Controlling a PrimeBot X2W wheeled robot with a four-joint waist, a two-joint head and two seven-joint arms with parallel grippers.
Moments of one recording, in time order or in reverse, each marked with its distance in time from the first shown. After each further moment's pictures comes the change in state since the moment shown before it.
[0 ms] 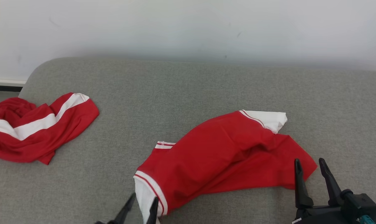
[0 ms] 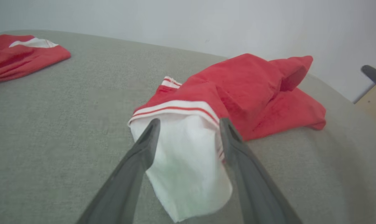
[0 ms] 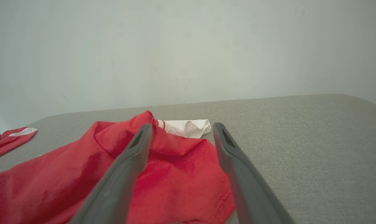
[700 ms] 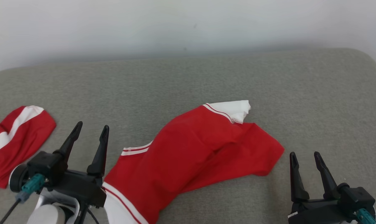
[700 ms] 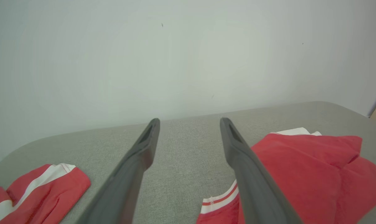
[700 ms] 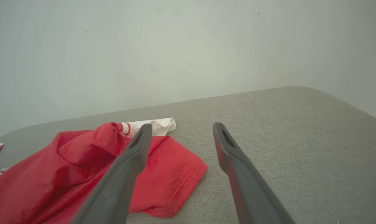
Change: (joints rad) left arm -0.314 0.153 0.154 -0.010 -0.014 -0.018 0.066; right arm -0.033 0.000 0.023 0.009 0.024 0.000 0.000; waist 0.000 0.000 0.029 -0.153
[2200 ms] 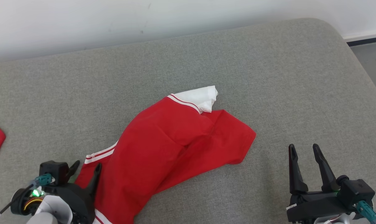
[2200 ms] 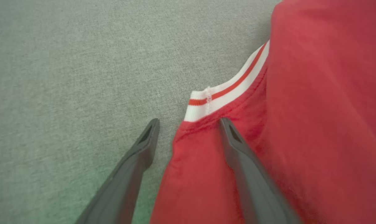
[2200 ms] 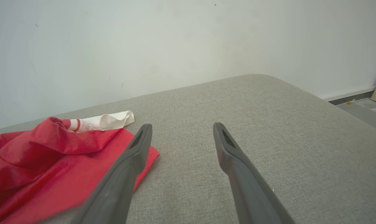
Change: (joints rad) left arm -0.081 0.077 -0.123 0.379 -0.132 -0.060 0.170; right arm -0.049 0.000 0.008 0.020 0.026 0.000 0.000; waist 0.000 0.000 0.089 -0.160
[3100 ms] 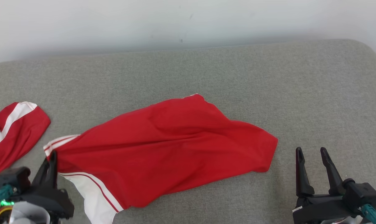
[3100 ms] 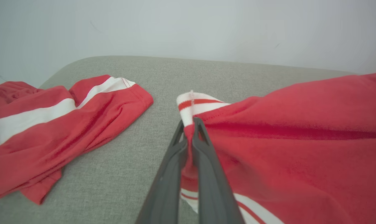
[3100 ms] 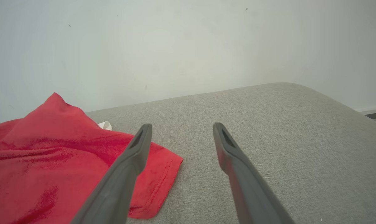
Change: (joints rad) left arm 0.058 0.016 0.135 -0.082 -0.058 0.136 -0.192; right arm 0.019 0.000 -0.041 -0.002 -0.033 0.000 0.000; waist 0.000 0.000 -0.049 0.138
